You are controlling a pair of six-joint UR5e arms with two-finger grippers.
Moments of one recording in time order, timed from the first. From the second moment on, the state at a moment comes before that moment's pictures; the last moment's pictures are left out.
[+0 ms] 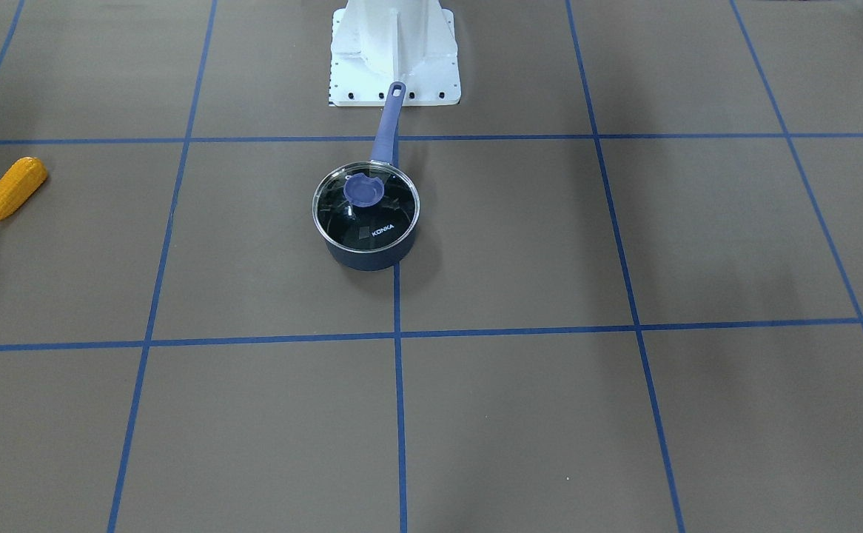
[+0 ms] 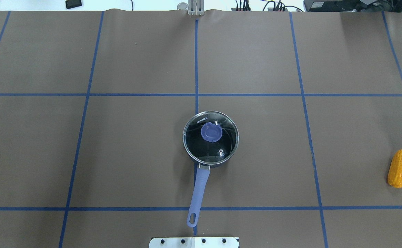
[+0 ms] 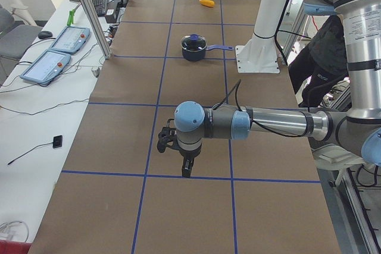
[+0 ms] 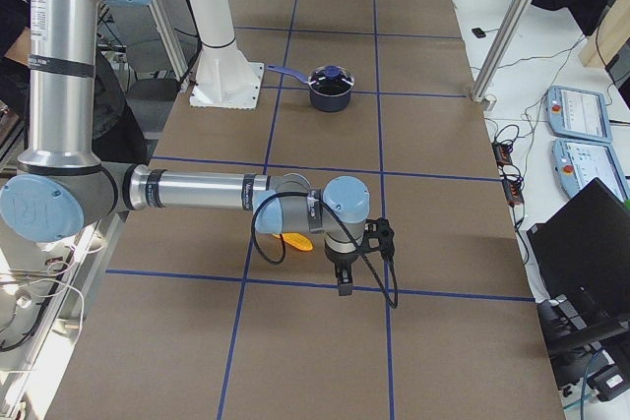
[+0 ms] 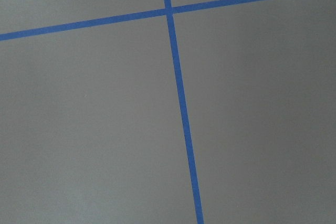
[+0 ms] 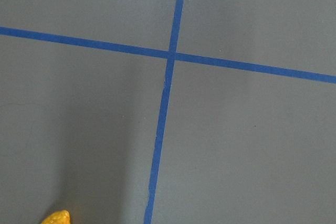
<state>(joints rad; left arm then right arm) -1.58 -1.34 -1.87 -1.51 -2.36 0.15 1.54 -1.68 1.68 -1.50 2.31 -0.07</state>
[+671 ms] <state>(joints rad) -1.58 -1.35 -1.89 -1.51 -2.36 0.15 1.54 -1.68 1.69 -1.49 2.30 -0.07</state>
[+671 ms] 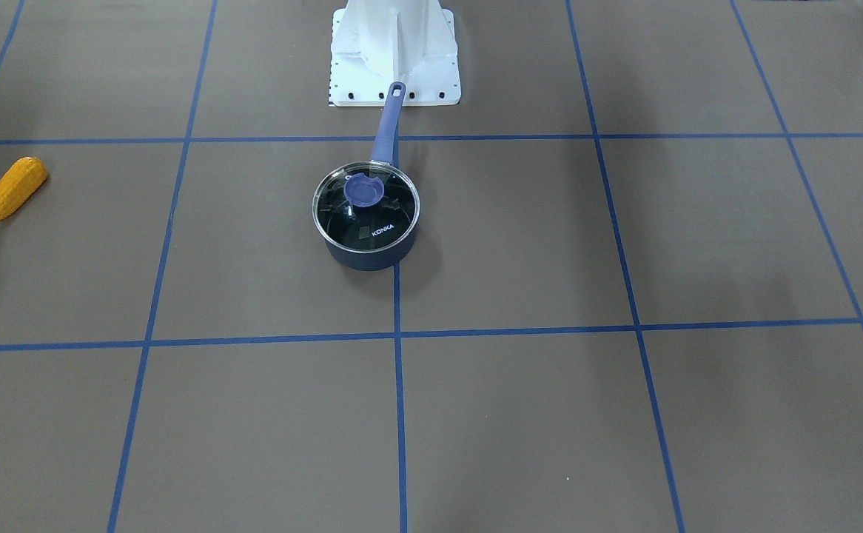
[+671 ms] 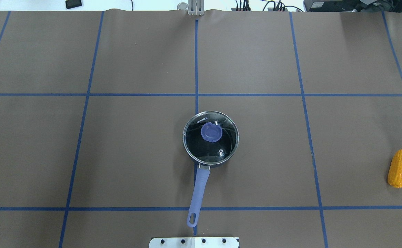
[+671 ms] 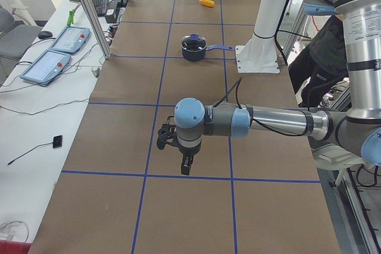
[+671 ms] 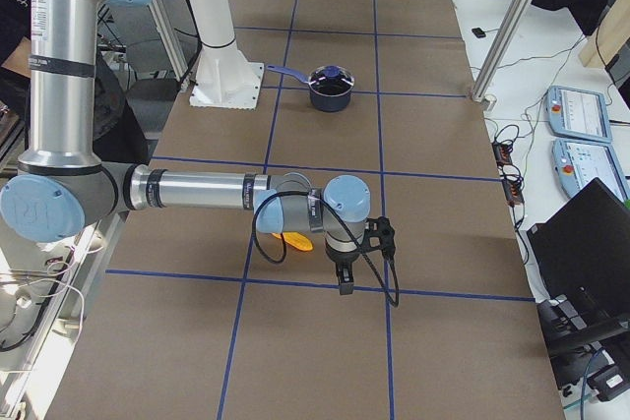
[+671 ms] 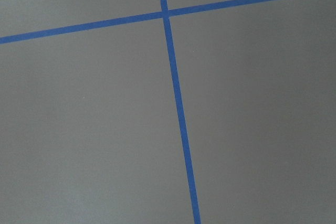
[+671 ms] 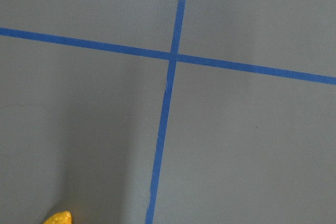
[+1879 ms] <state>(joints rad) -1.53 -1.50 -1.83 -1.77 -2.57 0.11 1.49 -1.64 1.71 -1.26 2.34 -0.02</state>
